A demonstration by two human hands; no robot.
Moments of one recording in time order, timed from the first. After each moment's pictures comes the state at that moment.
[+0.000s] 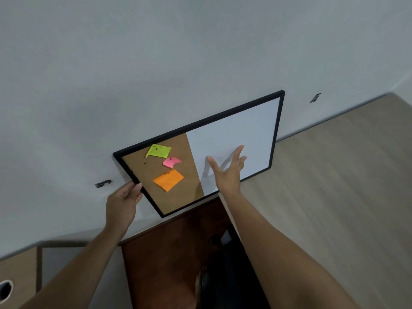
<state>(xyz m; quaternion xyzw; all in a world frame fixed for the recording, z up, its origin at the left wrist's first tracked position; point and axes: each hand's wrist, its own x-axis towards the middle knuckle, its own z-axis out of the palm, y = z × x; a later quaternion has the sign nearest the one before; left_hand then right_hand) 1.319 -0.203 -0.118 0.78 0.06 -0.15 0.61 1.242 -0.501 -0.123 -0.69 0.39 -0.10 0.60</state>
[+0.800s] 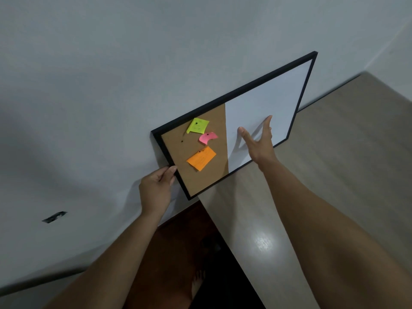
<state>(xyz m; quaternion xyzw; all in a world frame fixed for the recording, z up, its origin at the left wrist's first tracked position) 1.328 -0.390 -0.135 0.78 -0.04 -0.20 0.59 1.245 -0.700 -0.134 -0.69 0.44 -0.14 0.56</state>
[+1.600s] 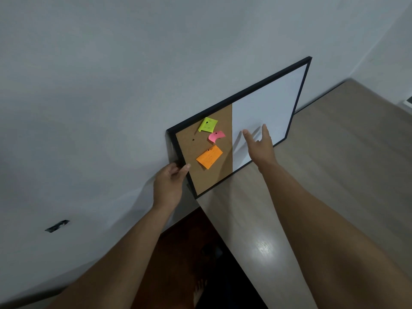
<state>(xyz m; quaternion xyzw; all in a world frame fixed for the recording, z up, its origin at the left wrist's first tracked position) 1.328 -0.417 -0.117 0.81 -0.09 -0.24 0.53 1.240 -0.700 -0.123 -0.67 0.47 -0.19 0.54</state>
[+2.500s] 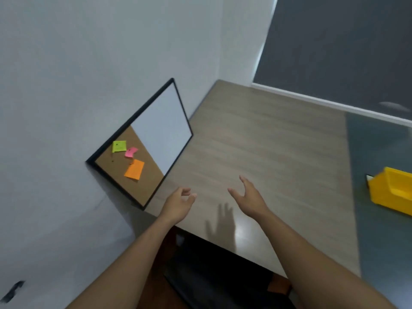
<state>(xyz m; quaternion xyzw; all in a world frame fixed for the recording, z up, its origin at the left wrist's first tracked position) 1.151 -0.452 -0.066 0.76 -0.43 -0.41 0.26 0.894 -0.542 -0.061 -0.67 0.60 -0.14 0.41</state>
